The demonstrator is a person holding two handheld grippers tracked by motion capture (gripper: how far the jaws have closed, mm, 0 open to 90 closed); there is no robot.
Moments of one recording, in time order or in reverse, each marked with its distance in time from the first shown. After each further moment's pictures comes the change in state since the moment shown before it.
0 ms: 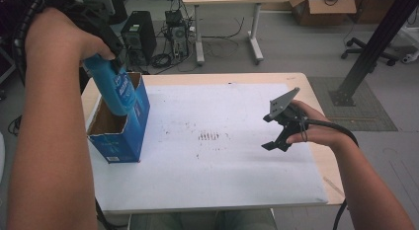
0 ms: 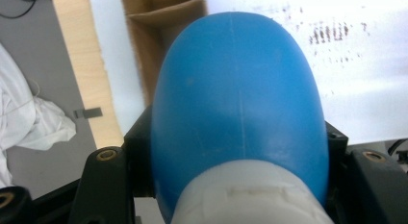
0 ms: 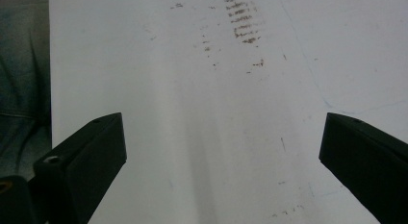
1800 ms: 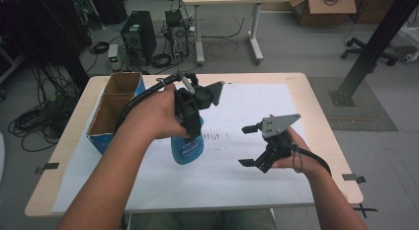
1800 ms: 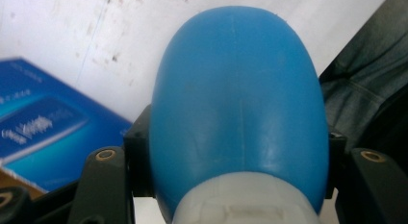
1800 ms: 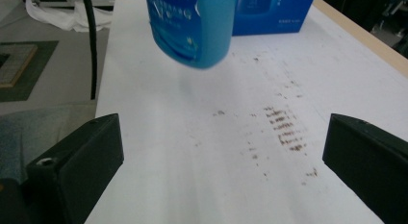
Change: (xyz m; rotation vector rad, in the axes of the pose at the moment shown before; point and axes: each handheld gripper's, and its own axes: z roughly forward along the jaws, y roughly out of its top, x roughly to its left) left arm -0.185 -0.053 0.119 0.085 0.048 0.847; right arm 0.055 0.002 0.037 -0.430 0.003 -0.011
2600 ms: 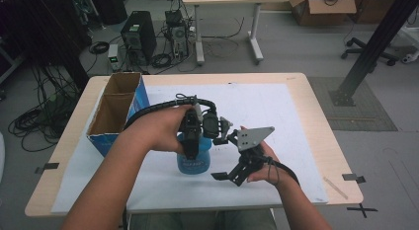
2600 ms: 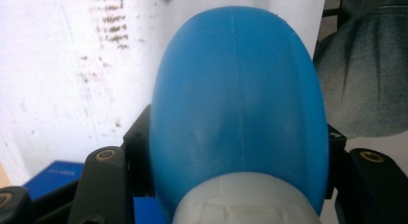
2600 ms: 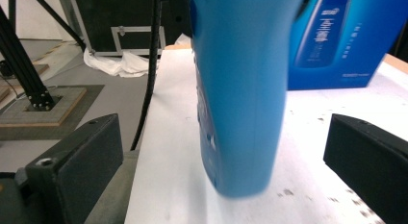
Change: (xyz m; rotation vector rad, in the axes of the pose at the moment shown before) left arm -0.040 -0.001 0.034 -0.023 0.075 0.560; right arm 0.031 0.008 0.064 -0.207 0.152 0.000
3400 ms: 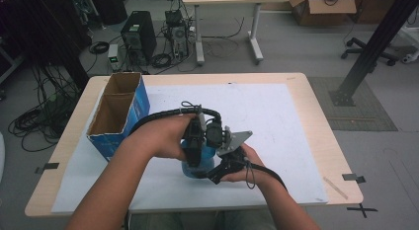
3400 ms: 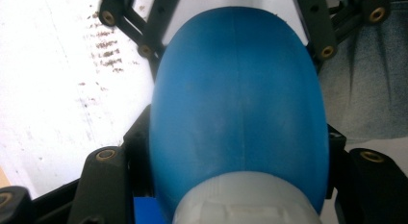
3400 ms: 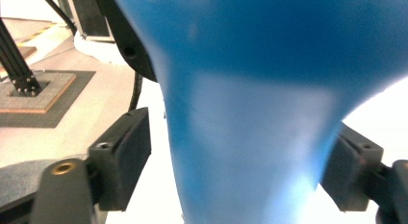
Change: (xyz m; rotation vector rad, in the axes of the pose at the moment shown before) left arm -0.015 0.008 0.013 -0.040 0.030 0.101; right arm 0.003 0.003 0.048 0.050 -0.015 -0.042
